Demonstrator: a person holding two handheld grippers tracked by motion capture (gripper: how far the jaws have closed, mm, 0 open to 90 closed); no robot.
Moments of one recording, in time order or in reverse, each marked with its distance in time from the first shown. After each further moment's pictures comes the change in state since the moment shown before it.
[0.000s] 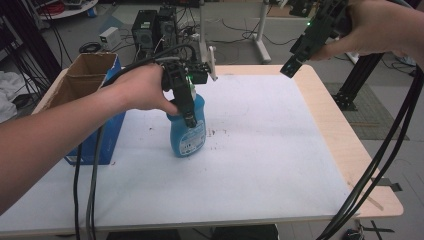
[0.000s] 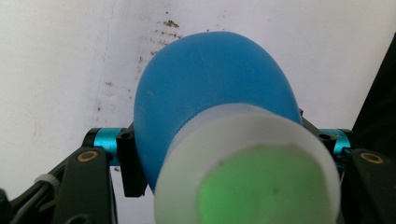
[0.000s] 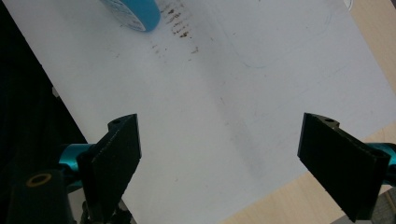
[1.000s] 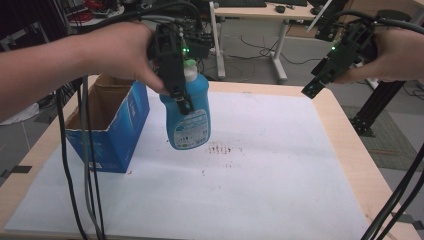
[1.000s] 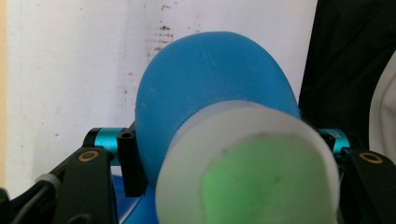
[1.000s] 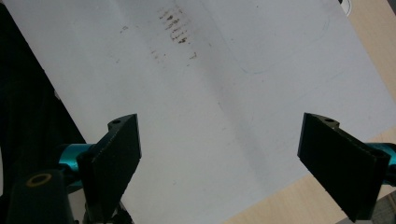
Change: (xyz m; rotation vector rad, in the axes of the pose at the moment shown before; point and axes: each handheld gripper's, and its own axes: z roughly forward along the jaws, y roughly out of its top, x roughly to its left) left arm -0.018 -0.035 -0.122 -0.053 0.010 0.151; right arm -0.010 0.010 -0.003 0.004 0.015 0.003
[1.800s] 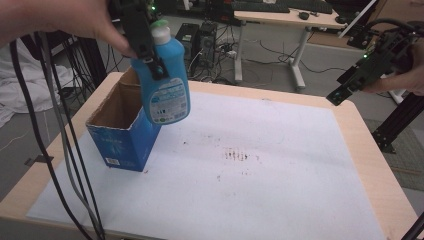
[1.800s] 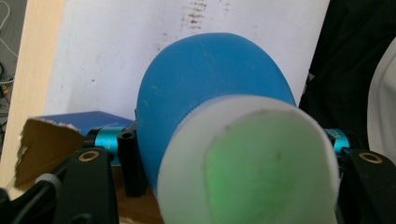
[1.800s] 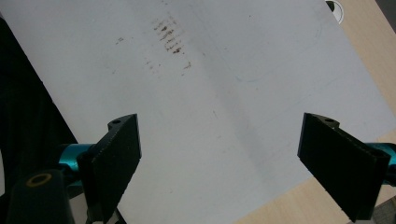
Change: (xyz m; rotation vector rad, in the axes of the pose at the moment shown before) left arm 0.017 -0.076 -0.071 -0.047 0.062 -0.118; right arm -0.012 0.008 0.000 -0.015 0.010 0.026
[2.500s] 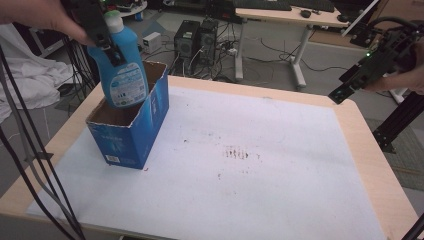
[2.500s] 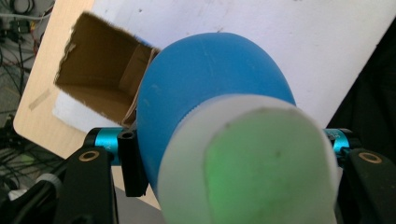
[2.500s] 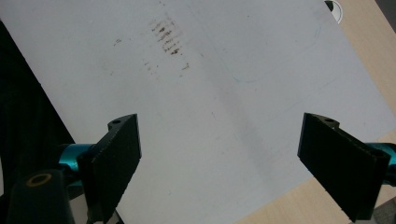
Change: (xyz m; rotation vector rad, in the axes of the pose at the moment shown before) left arm 0.044 -0.074 -0.005 0.056 0.099 -0.191; right arm -0.004 0.002 0.002 -0.001 0.000 0.004
